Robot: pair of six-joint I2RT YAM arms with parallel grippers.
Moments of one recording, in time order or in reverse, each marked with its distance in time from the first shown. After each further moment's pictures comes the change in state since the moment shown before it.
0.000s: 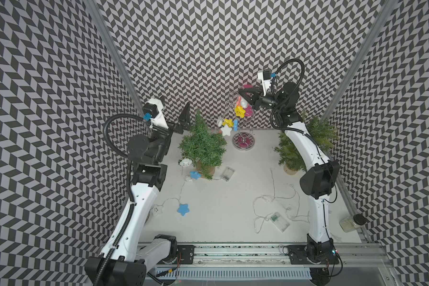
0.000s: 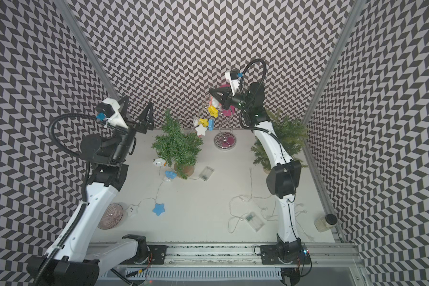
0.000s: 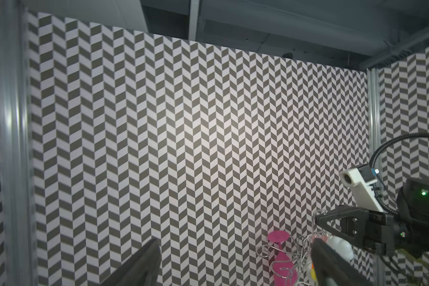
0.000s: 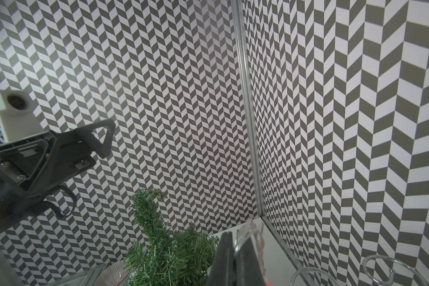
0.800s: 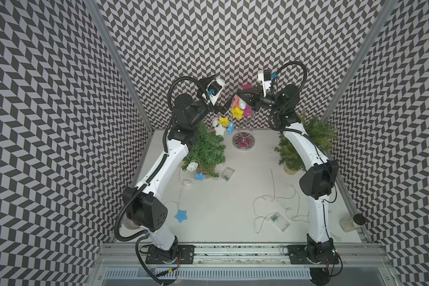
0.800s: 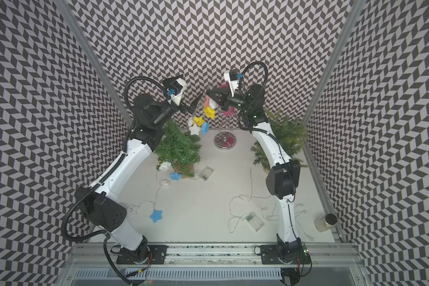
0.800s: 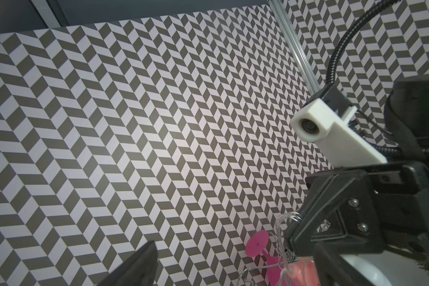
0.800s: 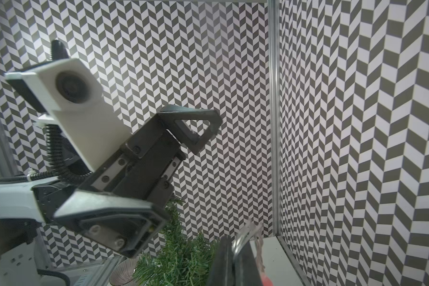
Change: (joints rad) left arm -0.224 0.623 0.692 -0.200 0.180 0.550; right arm 0.010 -0.004 -0.025 0.207 -0.095 0.116
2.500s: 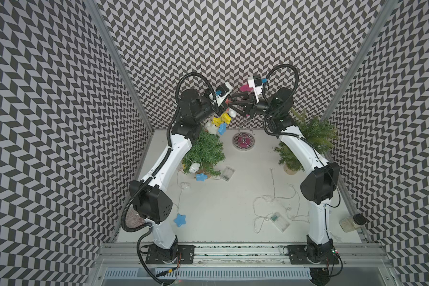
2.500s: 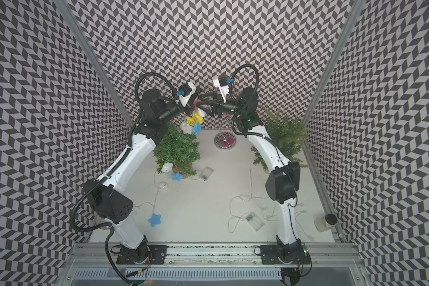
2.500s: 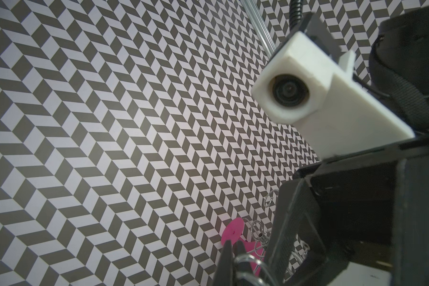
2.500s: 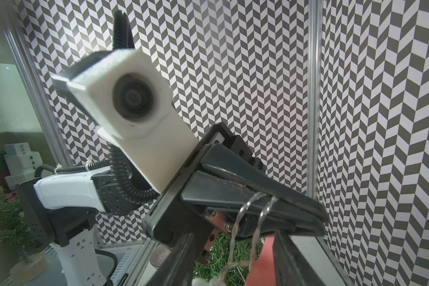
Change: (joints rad) left arm -0.010 0.115 0.137 -0.170 0.121 0.087; right arm 0.091 -0.080 -0.115 -0.013 -0.065 0.002
